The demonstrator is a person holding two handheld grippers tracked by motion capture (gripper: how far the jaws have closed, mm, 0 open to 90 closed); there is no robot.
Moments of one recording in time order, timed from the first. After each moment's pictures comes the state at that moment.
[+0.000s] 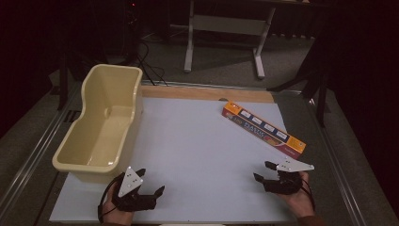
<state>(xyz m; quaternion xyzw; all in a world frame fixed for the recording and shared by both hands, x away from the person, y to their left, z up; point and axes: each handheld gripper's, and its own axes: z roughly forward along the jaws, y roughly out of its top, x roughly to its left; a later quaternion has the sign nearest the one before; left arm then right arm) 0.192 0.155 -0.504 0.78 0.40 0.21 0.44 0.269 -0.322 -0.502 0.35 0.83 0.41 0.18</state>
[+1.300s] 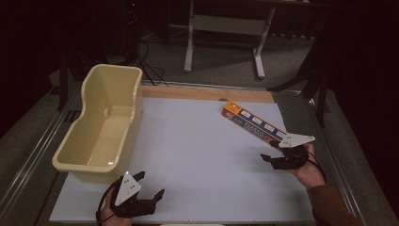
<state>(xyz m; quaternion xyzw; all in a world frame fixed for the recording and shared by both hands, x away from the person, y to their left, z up) 0.175 0.153 -0.498 0.77 0.39 0.22 0.46 0.333 -0.335 -0.457 0.26 0.88 0.34 0.20</state>
